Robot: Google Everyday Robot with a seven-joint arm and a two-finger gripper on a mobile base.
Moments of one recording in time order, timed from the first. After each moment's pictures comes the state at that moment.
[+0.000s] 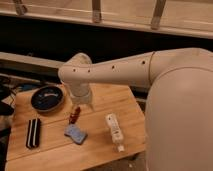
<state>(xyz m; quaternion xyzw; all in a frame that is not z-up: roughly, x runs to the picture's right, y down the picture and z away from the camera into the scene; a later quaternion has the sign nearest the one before) -0.103 0.103 0.703 -0.26 0.23 0.64 0.68</state>
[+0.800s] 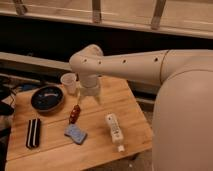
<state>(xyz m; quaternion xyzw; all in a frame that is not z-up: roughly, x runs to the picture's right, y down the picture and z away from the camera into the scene) -0.053 0.054 0.715 -0.25 0.24 0.70 0.62</state>
